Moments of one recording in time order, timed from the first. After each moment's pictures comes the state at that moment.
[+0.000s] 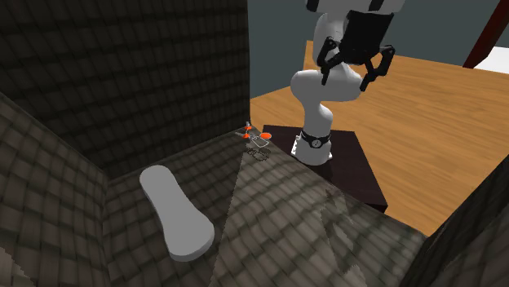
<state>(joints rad) -0.01 -0.83 0.05 -2.38 -0.06 1.42 0.05</state>
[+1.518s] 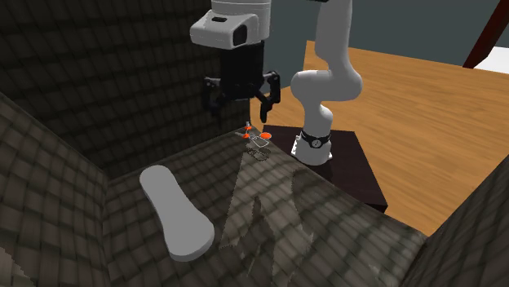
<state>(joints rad) 0.05 -0.30 -0.47 -2.06 -0.19 1.76 -0.81</state>
